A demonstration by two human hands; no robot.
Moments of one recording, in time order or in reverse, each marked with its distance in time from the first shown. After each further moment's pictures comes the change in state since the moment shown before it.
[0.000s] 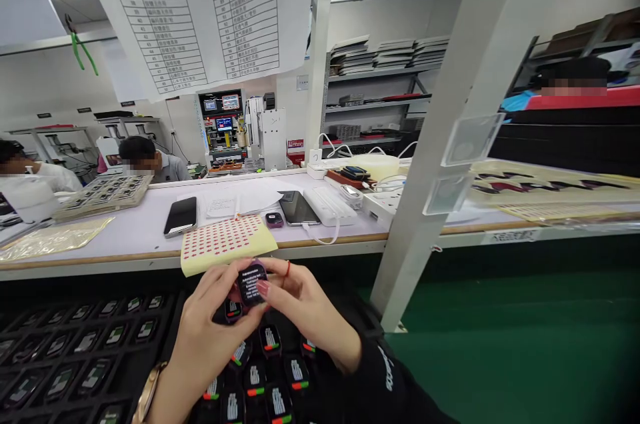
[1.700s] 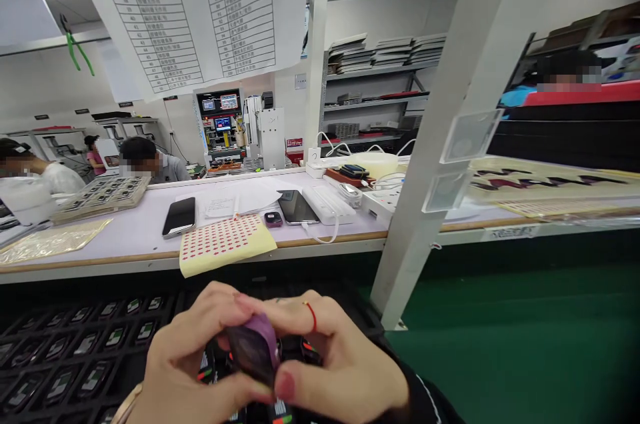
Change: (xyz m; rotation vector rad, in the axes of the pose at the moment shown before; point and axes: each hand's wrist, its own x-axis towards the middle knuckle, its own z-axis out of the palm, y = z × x) left_hand -0.002 0.027 -0.028 -0.417 -0.151 0.013; right_hand -0.028 -0.039 0.015 -0.195 -0.259 -0.158
